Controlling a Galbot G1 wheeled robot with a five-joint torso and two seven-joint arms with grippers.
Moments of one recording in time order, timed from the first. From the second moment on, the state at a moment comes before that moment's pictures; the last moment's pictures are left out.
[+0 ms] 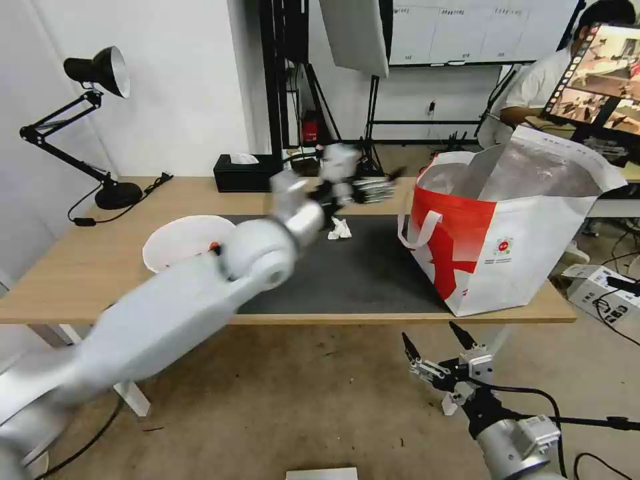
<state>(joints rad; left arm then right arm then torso) 0.37 -0.83 0.29 -1.96 -0.85 0.14 -0.20 -1.81 1.09 0.50 2.29 0.37 0.03 0.07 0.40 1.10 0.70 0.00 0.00</state>
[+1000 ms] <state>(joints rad) 1.68 -1.05 -0.60 -2.12 -0.37 -0.10 0.01 -1.81 1.11 0.47 2.30 0.39 0.10 0.05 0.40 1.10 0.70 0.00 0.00</state>
